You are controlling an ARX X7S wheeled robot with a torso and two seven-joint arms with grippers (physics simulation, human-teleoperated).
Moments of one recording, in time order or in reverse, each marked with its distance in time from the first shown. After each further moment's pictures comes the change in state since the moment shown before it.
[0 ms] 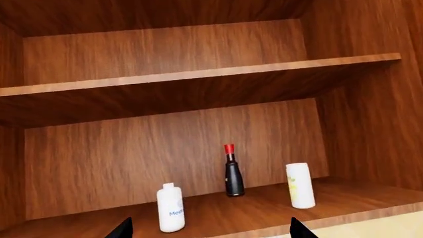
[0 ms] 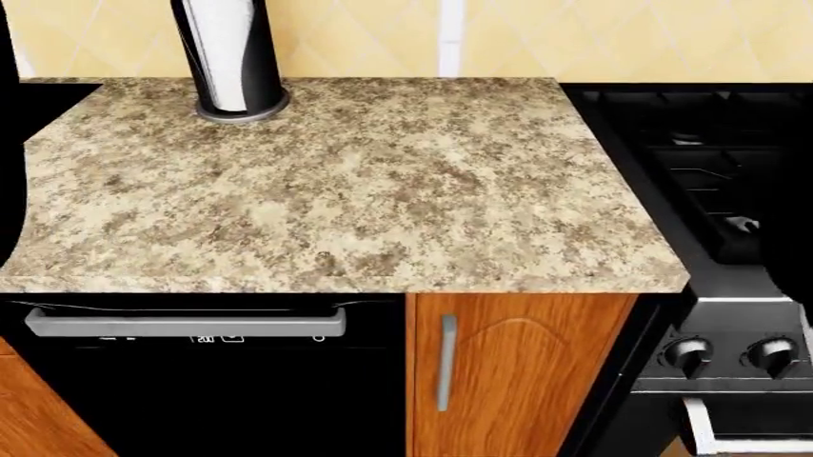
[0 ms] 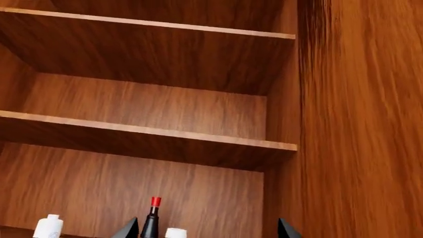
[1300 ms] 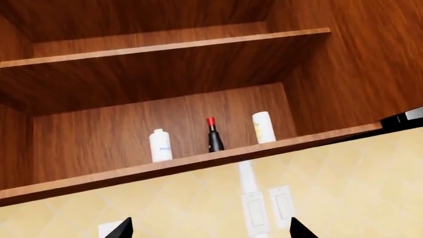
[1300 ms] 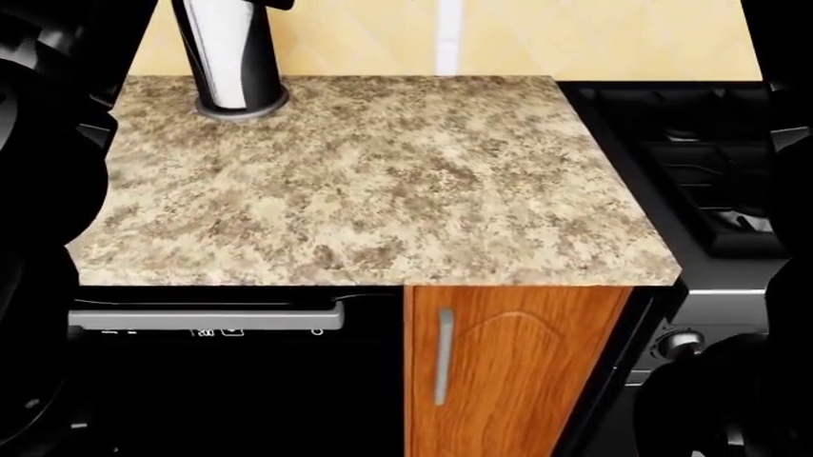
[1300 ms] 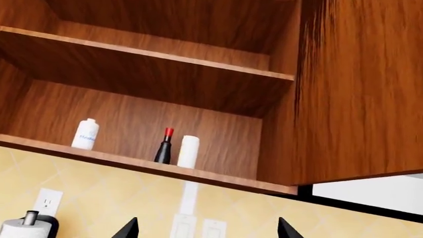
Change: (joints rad) left arm 0.941 -0.148 -0.152 1.535 -0.097 -0.463 -0.089; right arm -0.764 0.049 0.038 -1.177 -0.010 0.467 0.032
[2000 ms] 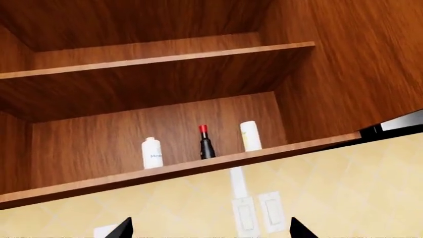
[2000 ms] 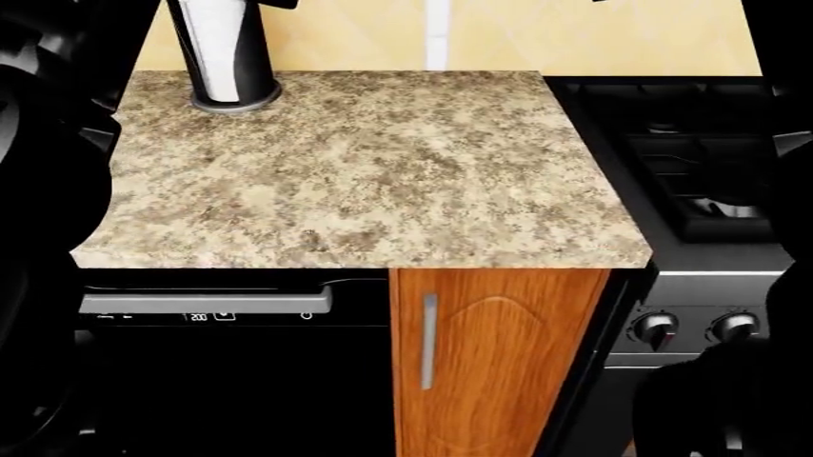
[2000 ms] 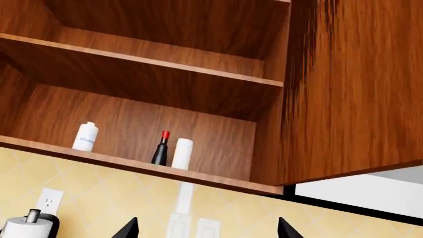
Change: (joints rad) left arm 0.007 0.021 -0.003 0.025 0.022 -0.006 0.006; right arm -0.003 -0.004 -0.001 -0.018 -0.015 0.009 -0.017
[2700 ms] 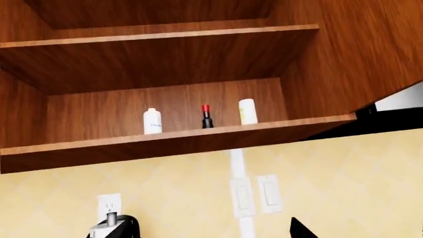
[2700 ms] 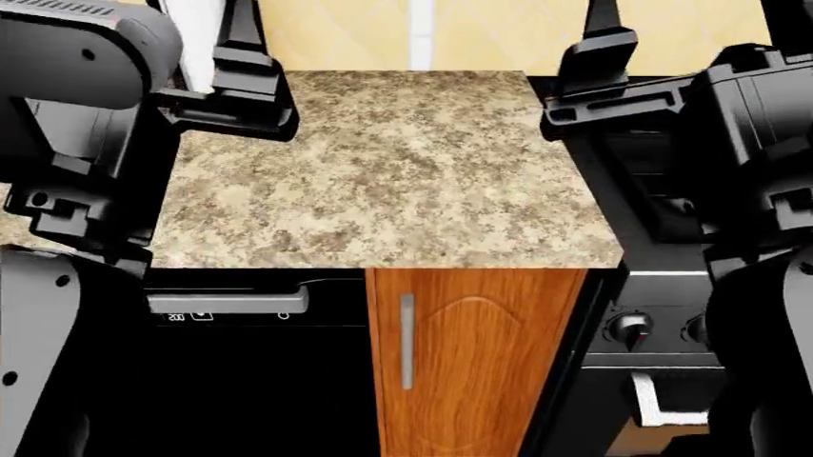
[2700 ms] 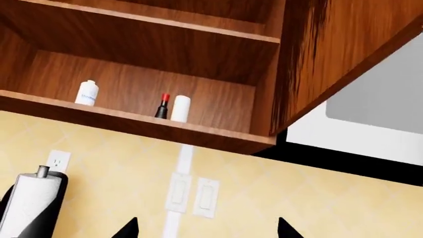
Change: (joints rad) left arm 0.337 0.025 -0.035 0.210 0.055 0.092 -0.042; right arm -0.266 -0.016 -0.004 -0.187 -0.022 0.019 0.014
